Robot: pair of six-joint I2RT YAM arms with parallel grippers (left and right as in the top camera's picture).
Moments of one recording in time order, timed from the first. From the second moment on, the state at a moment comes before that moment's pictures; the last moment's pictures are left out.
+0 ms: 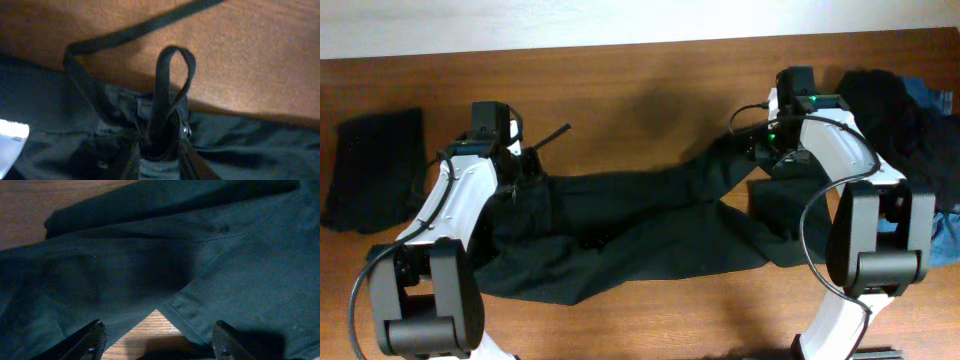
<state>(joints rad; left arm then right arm) -0.01 1.82 1.25 -0.66 0.05 -0.24 -0.03 2.00 1.47 -0.80 -0.01 0.07</state>
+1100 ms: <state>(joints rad) -0.01 1.90 1.55 -0.84 0.03 -0.08 -0.03 2.02 1.47 -0.77 -0.02 0.16</state>
